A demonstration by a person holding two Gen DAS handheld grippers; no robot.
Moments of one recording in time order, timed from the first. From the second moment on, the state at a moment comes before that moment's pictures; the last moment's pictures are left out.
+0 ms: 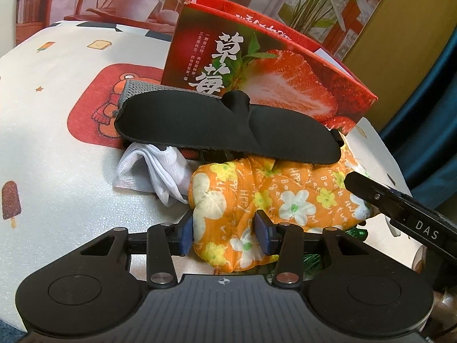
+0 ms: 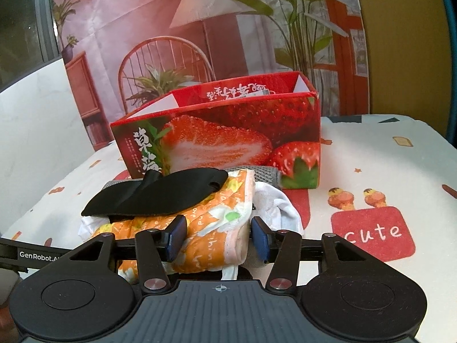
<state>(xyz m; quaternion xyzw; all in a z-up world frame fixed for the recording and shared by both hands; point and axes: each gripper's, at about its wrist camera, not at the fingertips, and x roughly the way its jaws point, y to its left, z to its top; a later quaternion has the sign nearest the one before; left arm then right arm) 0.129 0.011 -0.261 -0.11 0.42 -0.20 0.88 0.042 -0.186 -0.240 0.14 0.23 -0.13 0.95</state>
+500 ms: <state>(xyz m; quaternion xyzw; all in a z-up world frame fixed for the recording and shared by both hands) 0.127 0.010 -0.260 -0.10 0.42 -0.20 0.88 0.046 -0.140 -0.227 -0.03 0.22 -0.11 0.97</state>
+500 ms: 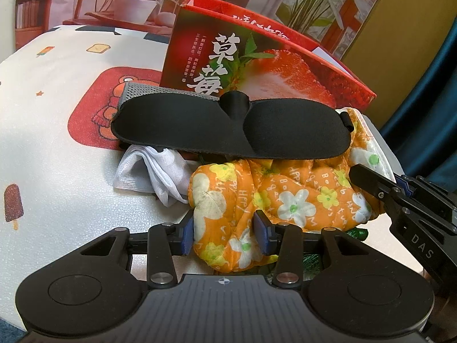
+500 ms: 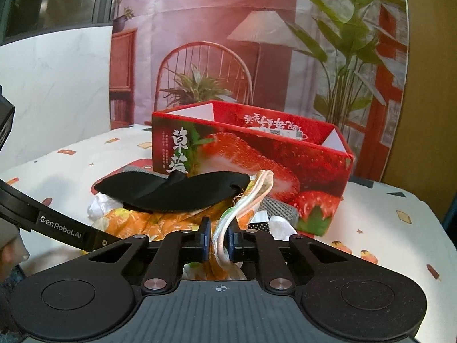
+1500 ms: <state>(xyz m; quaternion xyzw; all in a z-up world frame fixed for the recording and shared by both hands) 0.095 -0.001 -0.133 -0.04 0.23 -0.25 0.94 0.018 -0.179 -0.158 0.05 0.13 -0.12 0.98</state>
